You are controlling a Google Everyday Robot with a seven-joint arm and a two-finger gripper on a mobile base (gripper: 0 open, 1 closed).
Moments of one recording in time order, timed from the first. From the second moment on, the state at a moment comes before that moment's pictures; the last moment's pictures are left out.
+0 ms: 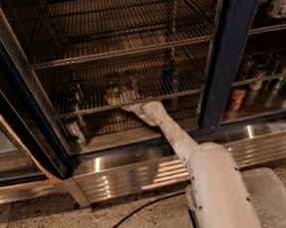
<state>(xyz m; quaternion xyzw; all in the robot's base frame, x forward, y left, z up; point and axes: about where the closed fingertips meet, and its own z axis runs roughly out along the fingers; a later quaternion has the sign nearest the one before) 0.935 0.117 0.585 -0.30 0.66 0.23 0.65</state>
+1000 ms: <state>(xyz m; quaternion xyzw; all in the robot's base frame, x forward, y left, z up) 0.909 0.090 0.560 -0.29 0.67 0.25 0.64</state>
